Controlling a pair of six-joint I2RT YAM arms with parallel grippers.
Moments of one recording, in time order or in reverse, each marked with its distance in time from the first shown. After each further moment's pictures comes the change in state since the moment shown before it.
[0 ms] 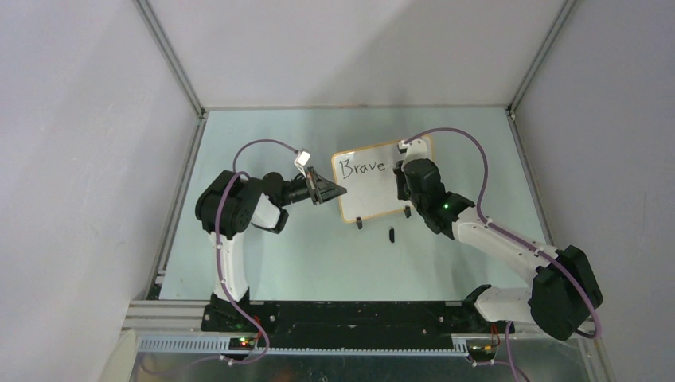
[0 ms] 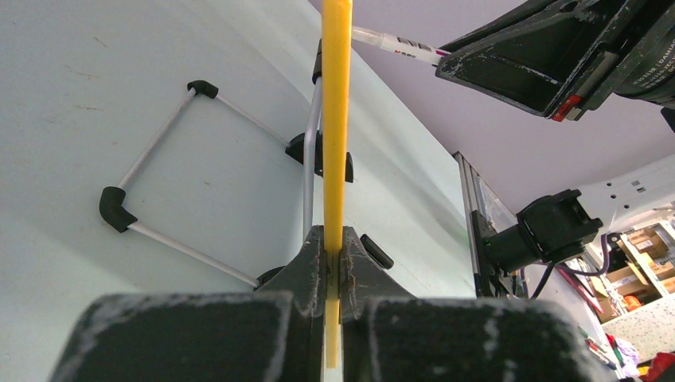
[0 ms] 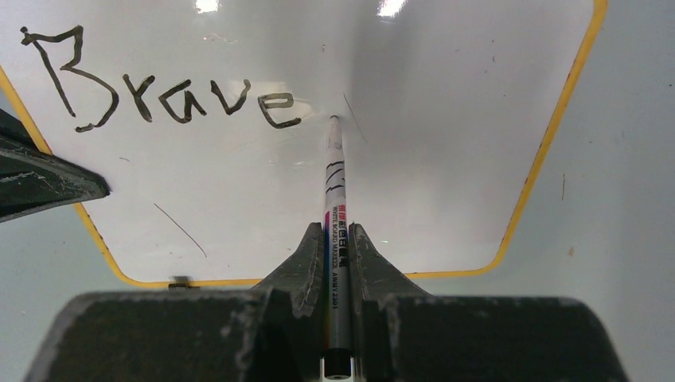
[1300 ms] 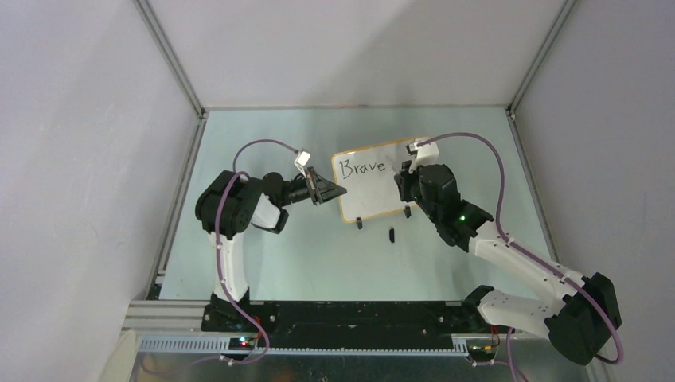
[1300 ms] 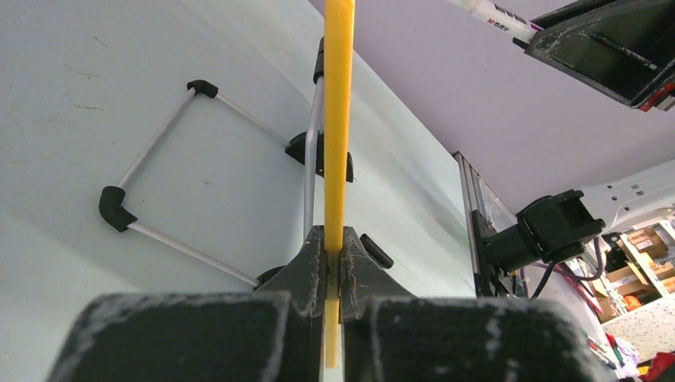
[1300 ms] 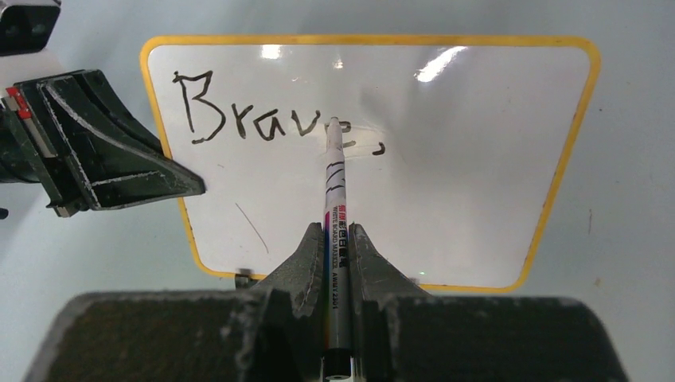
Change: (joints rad) left arm 0.000 0.000 0.000 0.000 0.001 0.000; right arm 0.029 -0.179 -0.035 0.017 -0.076 0.011
